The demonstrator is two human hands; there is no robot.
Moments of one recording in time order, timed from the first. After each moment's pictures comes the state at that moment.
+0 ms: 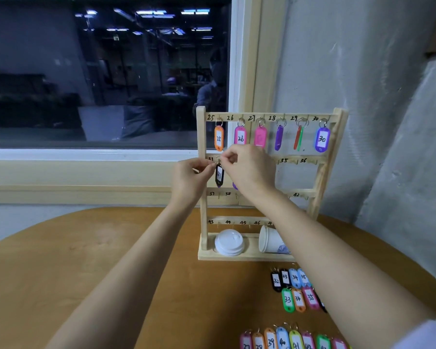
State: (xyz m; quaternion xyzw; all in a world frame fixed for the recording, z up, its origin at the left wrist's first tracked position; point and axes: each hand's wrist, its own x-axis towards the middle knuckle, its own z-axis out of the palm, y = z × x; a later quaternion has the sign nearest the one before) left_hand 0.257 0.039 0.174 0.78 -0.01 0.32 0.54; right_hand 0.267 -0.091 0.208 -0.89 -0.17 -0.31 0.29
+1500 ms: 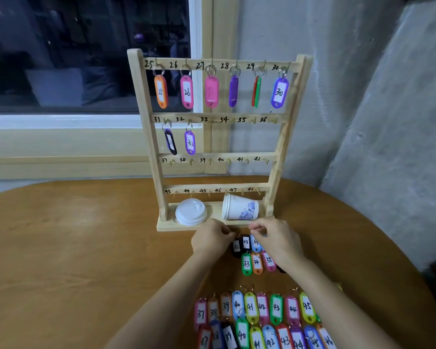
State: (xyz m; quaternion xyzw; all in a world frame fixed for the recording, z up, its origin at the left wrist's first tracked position) left_hand 0.243 -0.089 -0.006 0.94 0.07 0.01 0.33; right_hand 0.230 -0.250 0.019 -0.96 -0.07 -0.06 0.26
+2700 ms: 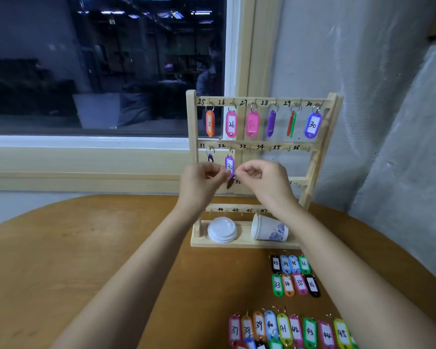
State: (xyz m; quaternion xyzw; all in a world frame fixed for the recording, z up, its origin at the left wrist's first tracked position) left_hand 0.222 0.000 0.162 0.81 -0.03 0.23 0.54; right_hand 0.252 -0.147 0.164 -0.84 -0.17 -0.18 0.47
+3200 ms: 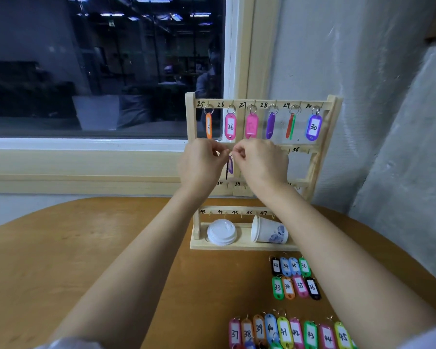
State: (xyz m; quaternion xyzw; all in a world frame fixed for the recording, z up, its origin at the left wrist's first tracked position) left_hand 0.254 -0.005 0.194 0.87 0.01 0.35 0.35; right_hand 0.267 -0.125 0.200 -0.91 -0.14 -0.34 0.18
